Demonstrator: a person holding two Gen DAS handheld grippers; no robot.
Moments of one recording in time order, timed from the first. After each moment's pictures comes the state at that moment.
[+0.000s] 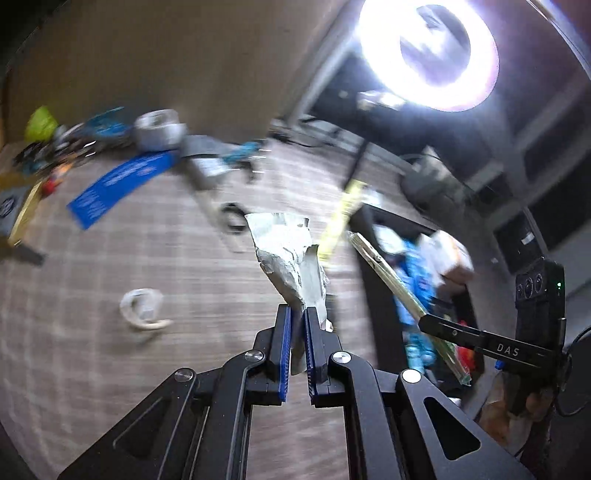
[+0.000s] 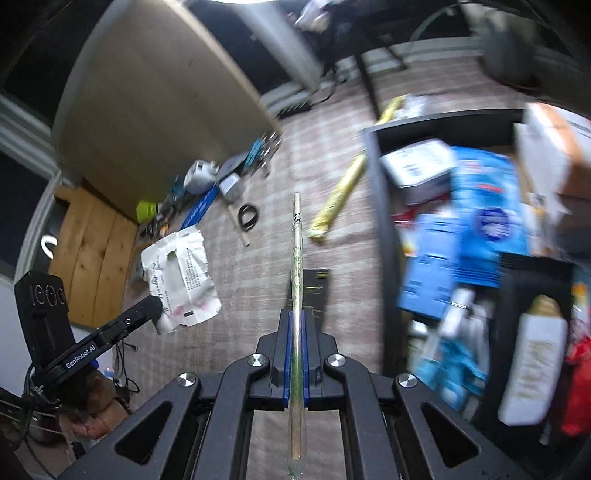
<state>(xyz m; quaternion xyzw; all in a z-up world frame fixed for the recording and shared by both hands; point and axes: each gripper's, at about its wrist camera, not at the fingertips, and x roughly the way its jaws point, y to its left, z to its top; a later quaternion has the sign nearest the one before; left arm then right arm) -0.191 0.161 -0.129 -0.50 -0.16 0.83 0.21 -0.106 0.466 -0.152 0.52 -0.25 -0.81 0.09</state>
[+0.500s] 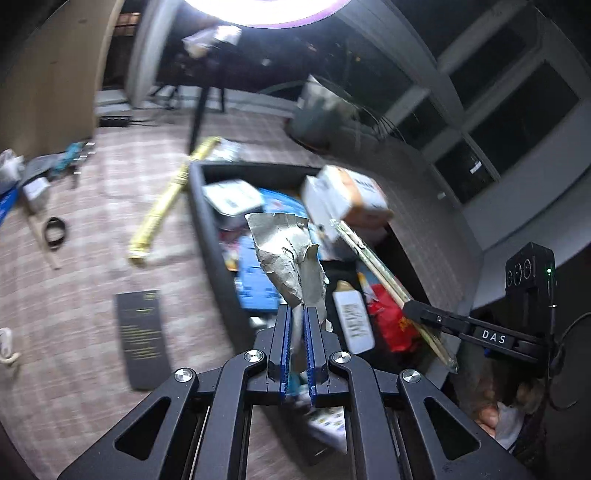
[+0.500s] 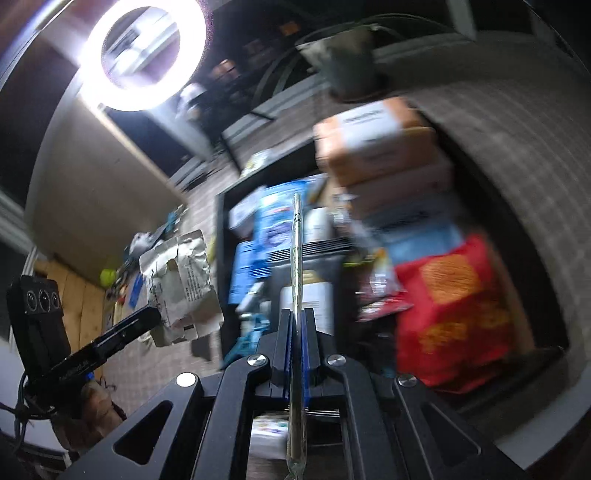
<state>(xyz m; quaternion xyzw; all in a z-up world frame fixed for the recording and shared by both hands) -0.170 0.340 -0.119 -0.51 -0.09 0.78 0.35 -0.007 0.605 -0.140 0.47 -0.30 -0.82 -0.04</state>
